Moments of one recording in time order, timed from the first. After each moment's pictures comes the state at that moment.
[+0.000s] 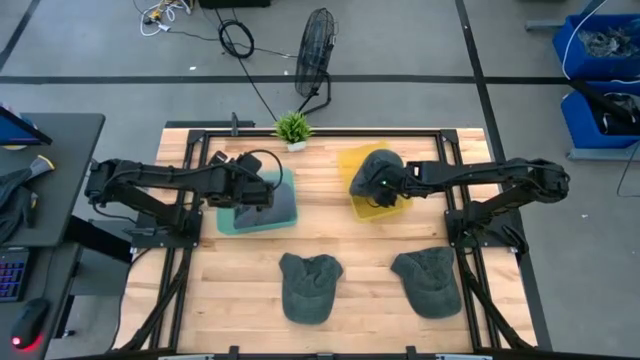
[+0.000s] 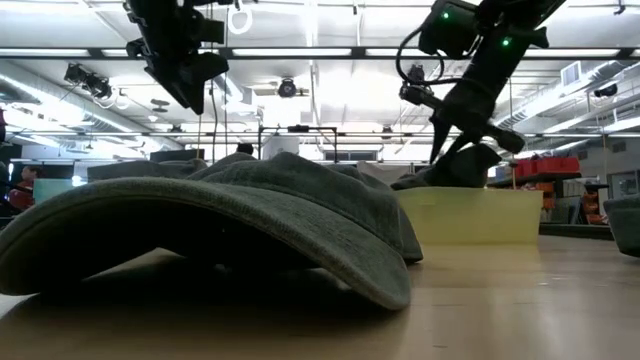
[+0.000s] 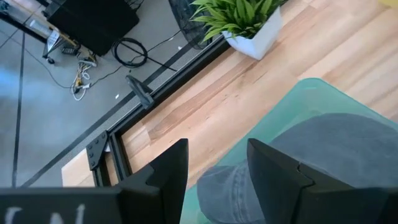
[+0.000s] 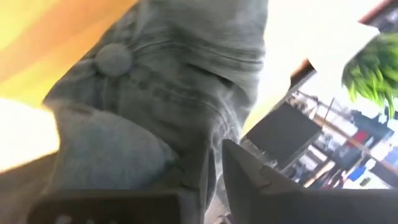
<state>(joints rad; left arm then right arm) -0.01 1.36 1.14 -1.18 -0.87 -0.82 -0.20 1.34 0.84 -0.52 0.51 -1.43</state>
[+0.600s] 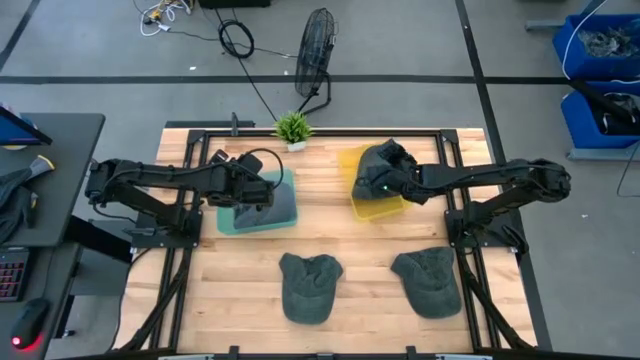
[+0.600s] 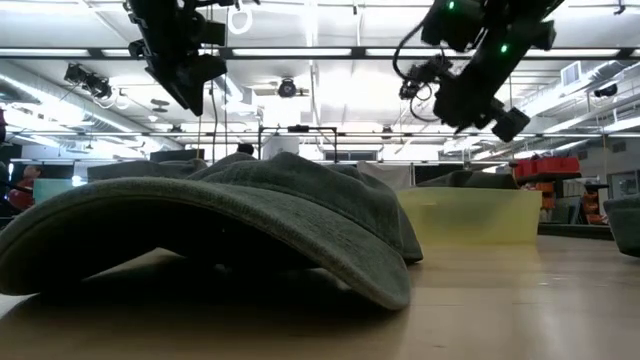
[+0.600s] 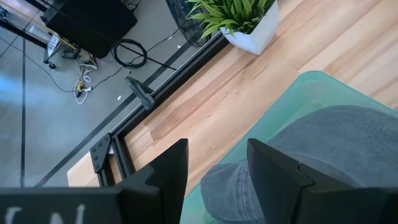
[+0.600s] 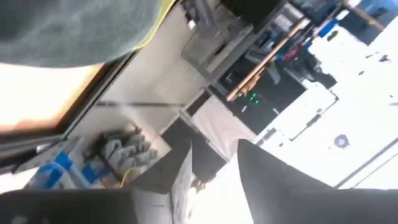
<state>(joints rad) 0.00 1.36 1.14 -1.18 -0.86 -0.77 -0.13 1.32 0.84 -0.55 1.13 -1.28</state>
